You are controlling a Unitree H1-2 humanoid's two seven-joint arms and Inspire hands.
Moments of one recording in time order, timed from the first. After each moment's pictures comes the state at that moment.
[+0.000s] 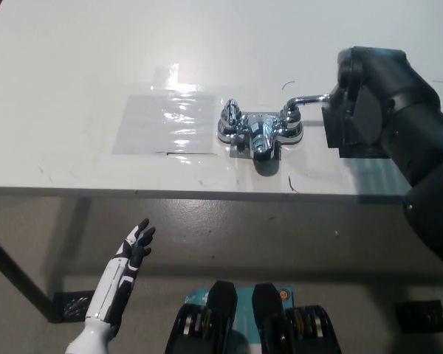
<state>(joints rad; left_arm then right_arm) 0.01 0.09 -0.06 -0.04 0.11 -0.12 -0.07 -1.40 -0.17 0.69 1.43 -0.60 0.43 0.30</state>
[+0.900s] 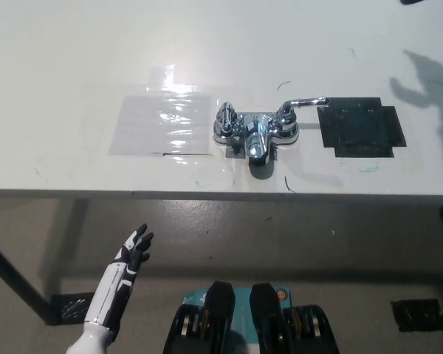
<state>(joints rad) 0.02 0.09 -0.05 -0.03 0.10 -0.11 -0.07 -1.29 -0.44 0.26 0.89 -0.48 0.41 0.40</state>
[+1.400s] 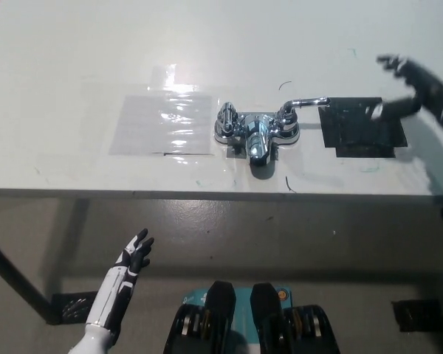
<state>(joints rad) 0.02 0.09 -0.05 0.00 0.10 -0.10 -0.07 -0.83 -0.38 0.13 0.46 -0.42 0.43 0.40</state>
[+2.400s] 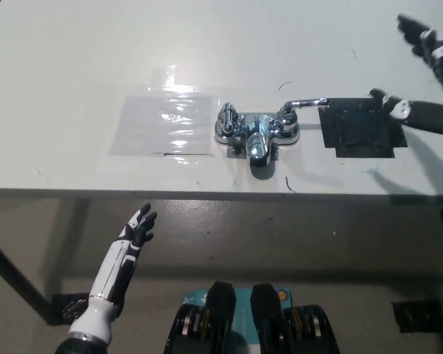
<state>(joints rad) -0.07 0.09 -0.04 0.01 0.09 -0.08 -0.07 -0.57 -0.35 -0.09 -0.29 -0.14 0.41 0.34</state>
